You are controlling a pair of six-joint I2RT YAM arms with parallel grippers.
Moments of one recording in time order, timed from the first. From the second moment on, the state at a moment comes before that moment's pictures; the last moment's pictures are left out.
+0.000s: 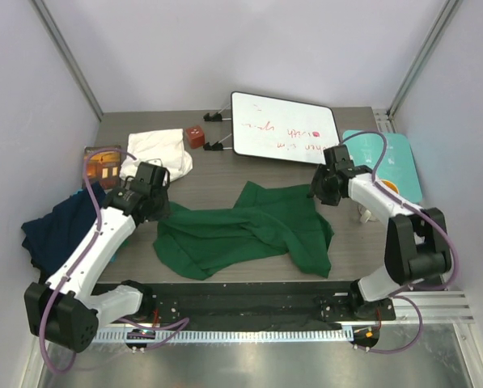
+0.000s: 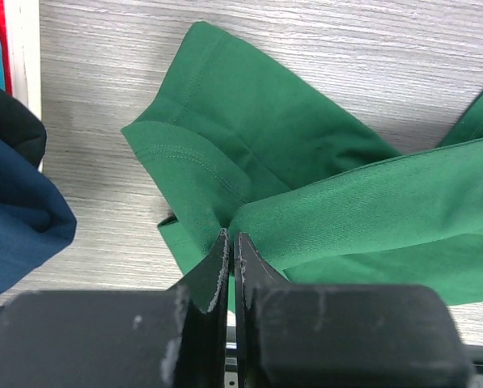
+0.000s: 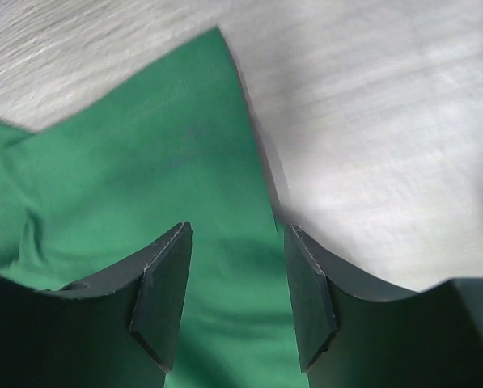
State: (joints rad) left arm -0.33 1.11 0.98 -0.88 -0.21 -0.42; right arm 0.21 1.49 0.98 -0.54 0.03 0.57
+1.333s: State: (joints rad) left arm -0.33 1.17 0.96 -0.84 -0.19 -0.42; right arm 0.20 1.77 1.03 -0.27 -0.01 0.57
